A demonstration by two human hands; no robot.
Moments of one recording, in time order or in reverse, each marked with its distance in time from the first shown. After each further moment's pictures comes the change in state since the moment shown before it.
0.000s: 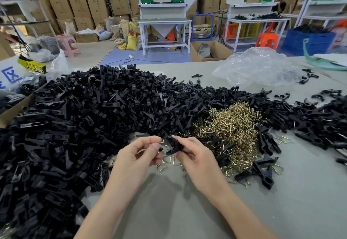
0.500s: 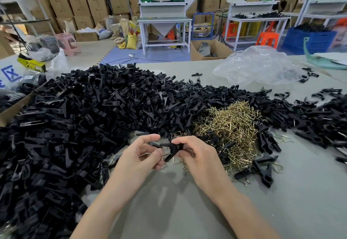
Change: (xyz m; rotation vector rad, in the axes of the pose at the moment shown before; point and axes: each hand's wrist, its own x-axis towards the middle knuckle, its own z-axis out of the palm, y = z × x) left_hand 0.002 -0.002 -0.002 0.104 -0.091 -0.044; right_hand -0.002 -0.002 -0.007 -0.203 0.046 -0.157
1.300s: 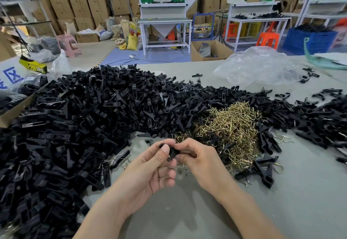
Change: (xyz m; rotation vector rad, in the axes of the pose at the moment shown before) left_hand -0.006 0.003 0.009 -0.589 -0.346 -0.283; right_hand 0.001 0.007 -0.005 0.179 -0.130 0.117
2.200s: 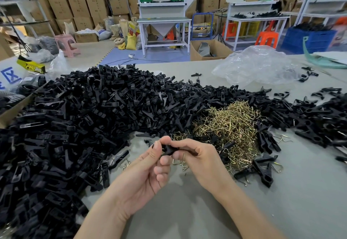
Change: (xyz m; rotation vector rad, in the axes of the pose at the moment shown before) left_hand 0.003 -0.003 -0.009 -0.338 -0.068 -0.070; right_hand 0.000 -0.013 0.001 0.111 0.014 -0.025
